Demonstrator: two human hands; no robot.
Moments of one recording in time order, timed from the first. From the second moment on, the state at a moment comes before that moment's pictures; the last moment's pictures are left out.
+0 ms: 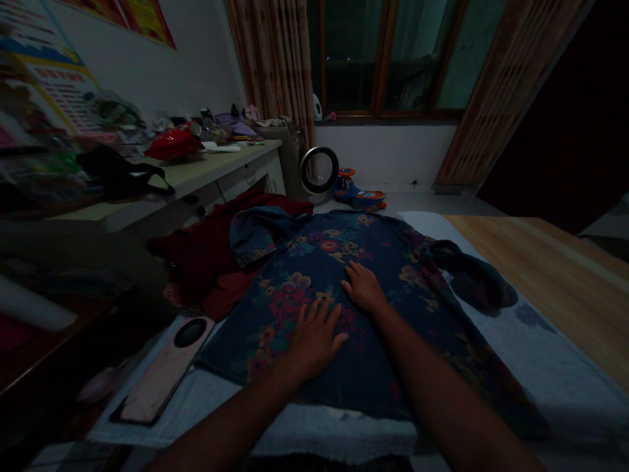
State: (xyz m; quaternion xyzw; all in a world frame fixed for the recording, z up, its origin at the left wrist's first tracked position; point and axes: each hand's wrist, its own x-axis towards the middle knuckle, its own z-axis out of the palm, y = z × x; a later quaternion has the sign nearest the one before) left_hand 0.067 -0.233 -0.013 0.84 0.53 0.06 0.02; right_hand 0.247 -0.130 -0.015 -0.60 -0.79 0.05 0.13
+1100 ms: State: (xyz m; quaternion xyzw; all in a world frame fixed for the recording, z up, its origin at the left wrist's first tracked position) left_hand 0.091 -0.101 0.023 0.80 0.59 0.08 0.06; right_hand 0.246 -0.129 -0.014 -0.60 -0.78 0.07 0.12
